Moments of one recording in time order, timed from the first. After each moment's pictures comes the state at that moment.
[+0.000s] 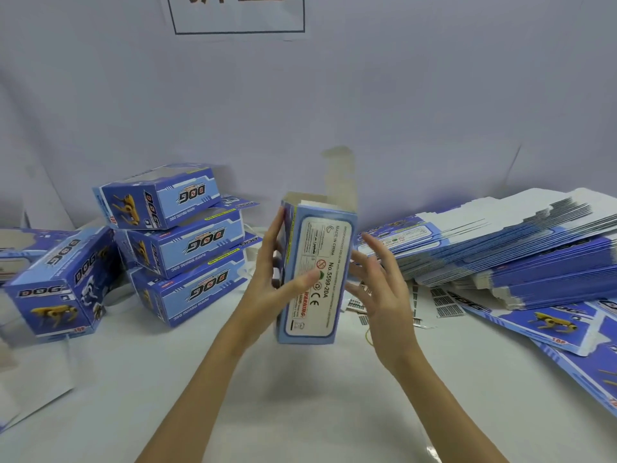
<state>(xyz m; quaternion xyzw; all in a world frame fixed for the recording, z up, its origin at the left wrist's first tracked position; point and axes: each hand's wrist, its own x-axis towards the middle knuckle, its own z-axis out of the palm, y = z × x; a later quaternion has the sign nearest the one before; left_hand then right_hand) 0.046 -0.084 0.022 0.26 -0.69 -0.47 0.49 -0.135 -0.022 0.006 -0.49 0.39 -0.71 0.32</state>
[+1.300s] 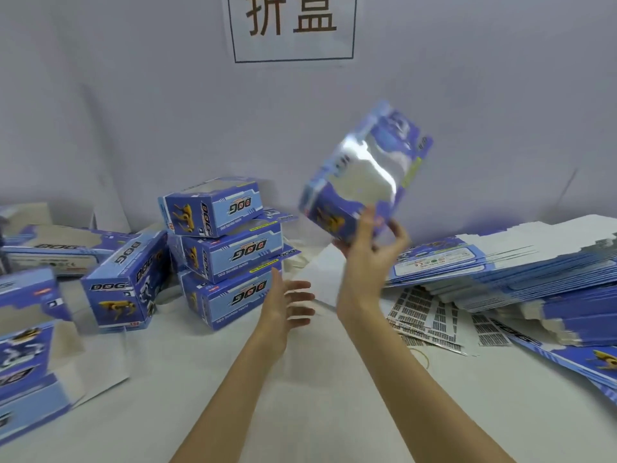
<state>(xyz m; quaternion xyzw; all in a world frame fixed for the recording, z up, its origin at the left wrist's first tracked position) 0.064 -0.129 -0.015 0.48 -0.39 -0.62 0.48 -0.040 -0.080 0.080 -0.29 0.31 -0.84 0.35</state>
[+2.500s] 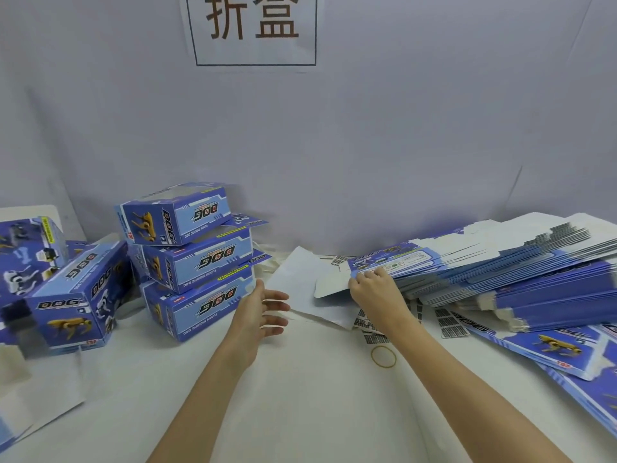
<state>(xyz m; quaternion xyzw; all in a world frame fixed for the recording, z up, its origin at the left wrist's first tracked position) 0.061 -0.128 -0.014 0.52 -0.45 -0.58 0.44 -0.189 -0.118 -0.006 -0.71 0.64 0.09 -0.30</state>
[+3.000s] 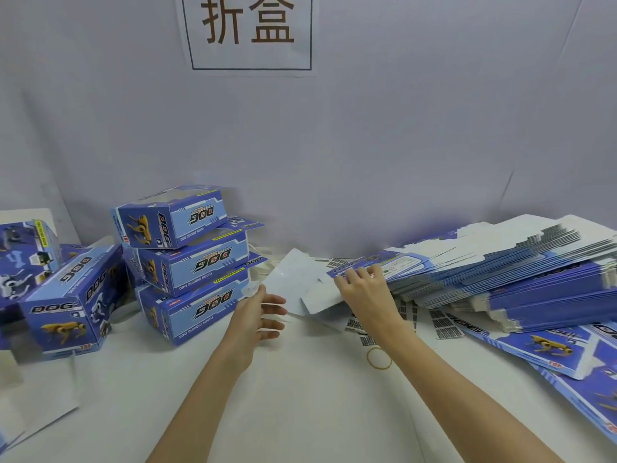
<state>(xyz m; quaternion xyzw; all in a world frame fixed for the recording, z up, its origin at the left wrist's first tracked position) 0.060 -0.125 -0.011 0.53 -0.46 -0.56 0.43 -0.169 -0.100 0.007 -0.70 0.62 0.01 -0.34</state>
